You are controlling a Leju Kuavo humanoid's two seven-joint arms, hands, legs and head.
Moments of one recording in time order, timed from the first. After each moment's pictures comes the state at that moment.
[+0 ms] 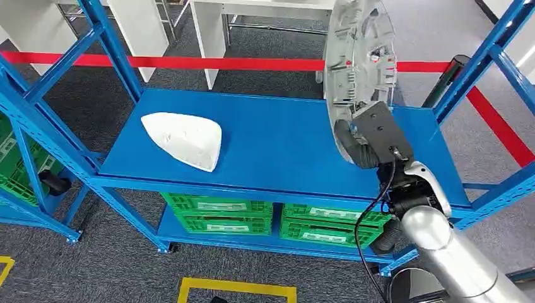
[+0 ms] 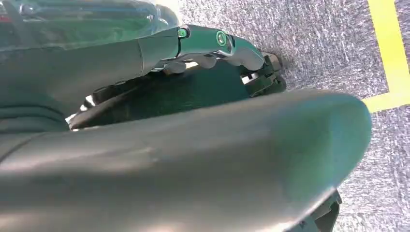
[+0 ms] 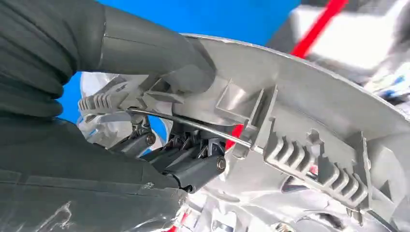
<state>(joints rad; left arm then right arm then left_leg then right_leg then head) -0.18 -0.03 -1.13 -0.27 0.89 0.20 -0.17 -0.72 -0.42 0.88 -1.75 -0.08 -0.42 0.30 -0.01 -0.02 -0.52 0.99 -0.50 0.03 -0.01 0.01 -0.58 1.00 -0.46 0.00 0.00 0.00</state>
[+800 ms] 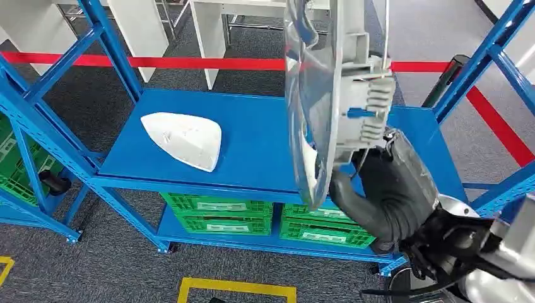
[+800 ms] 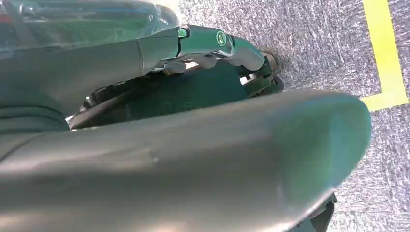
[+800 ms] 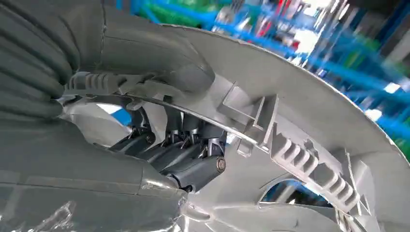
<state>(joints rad) -0.17 -0.02 -1.13 -0.27 0.90 0.20 -0.22 -0.72 -0.46 0.95 -2.21 -0.46 -0.24 -0.10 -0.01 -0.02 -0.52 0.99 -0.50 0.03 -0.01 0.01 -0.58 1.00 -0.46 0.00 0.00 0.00</state>
